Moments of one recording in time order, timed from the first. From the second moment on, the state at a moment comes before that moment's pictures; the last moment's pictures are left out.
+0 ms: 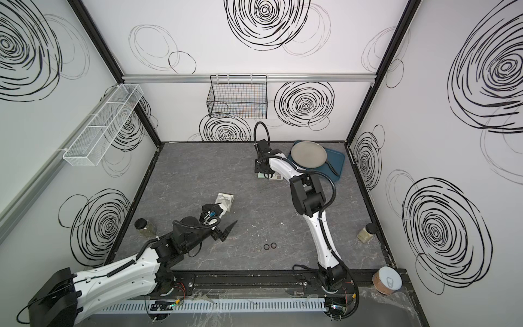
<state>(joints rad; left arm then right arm) -0.80 0.86 0.23 0.34 -0.11 0.16 0.50 2.39 2.02 -0.68 0.08 0.45</state>
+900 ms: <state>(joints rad) -0.80 0.86 0.23 0.34 -0.11 0.16 0.50 2.43 2.04 -0.71 0.08 0.43</state>
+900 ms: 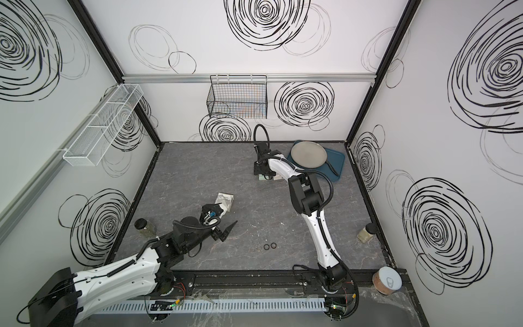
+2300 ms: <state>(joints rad) -0.79 0.86 0.23 0.34 -0.11 0.16 0.55 2.28 1.92 -0.68 0.02 0.38</state>
